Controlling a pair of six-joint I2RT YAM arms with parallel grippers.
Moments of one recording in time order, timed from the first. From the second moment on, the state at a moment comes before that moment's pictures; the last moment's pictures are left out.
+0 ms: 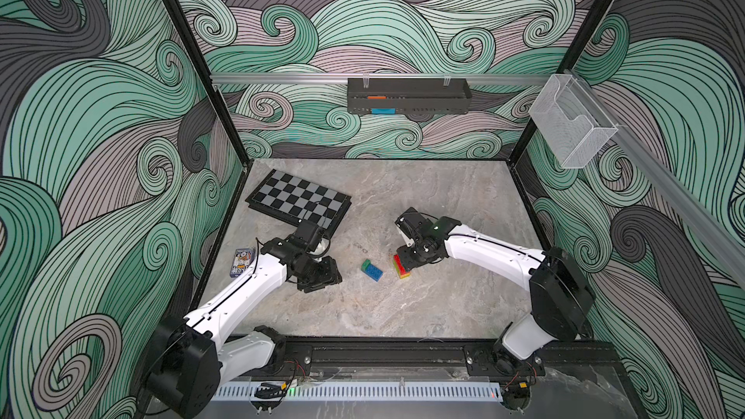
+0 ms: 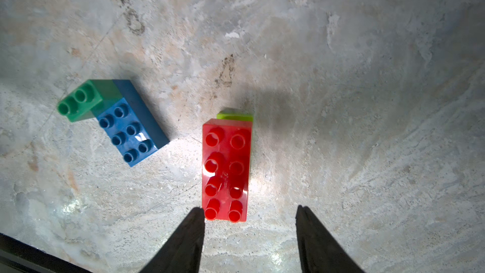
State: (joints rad) left arm -0.43 1.15 0.76 -0.91 0.32 -0.62; right arm 0.75 1.63 1.15 -0.84 0.06 0.37
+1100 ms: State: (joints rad) left arm -0.43 1.16 0.76 -0.91 0.32 -0.62; right arm 0.76 1.98 1.33 -0.87 0.02 0.33
